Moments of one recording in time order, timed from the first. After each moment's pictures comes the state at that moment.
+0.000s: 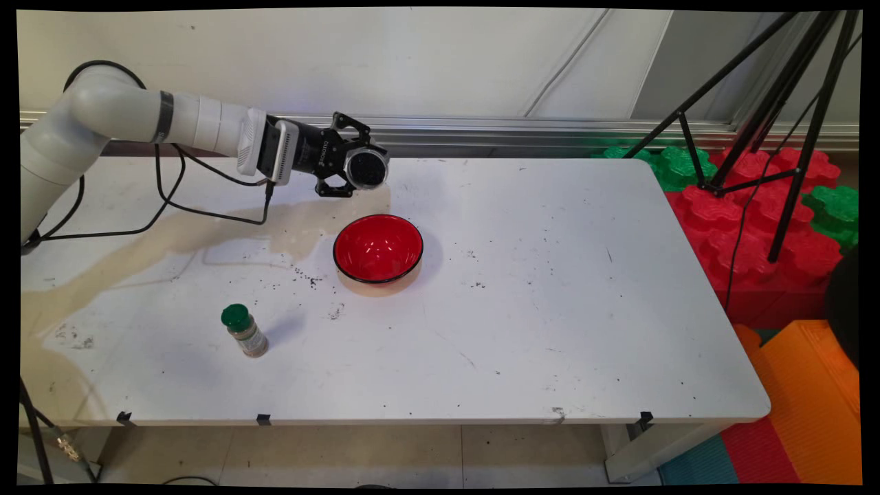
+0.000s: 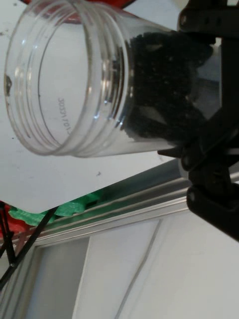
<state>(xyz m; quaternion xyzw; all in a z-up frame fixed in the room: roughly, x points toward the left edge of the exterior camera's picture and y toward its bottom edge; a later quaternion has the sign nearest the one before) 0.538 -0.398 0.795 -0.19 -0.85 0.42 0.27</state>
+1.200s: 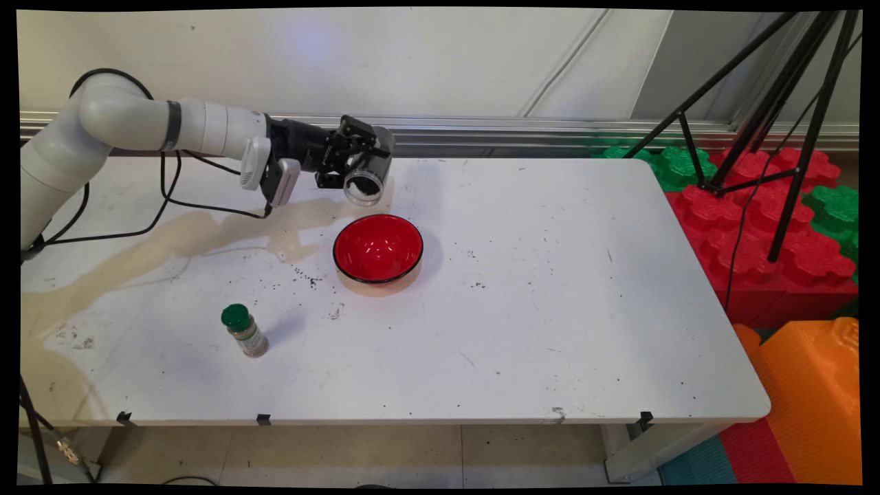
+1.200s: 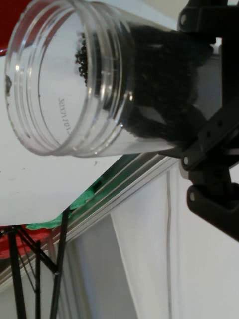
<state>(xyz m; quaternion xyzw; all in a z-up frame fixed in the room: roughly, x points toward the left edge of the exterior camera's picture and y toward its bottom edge) 0.533 -0.400 0.788 -0.37 -0.78 0.49 0.13</state>
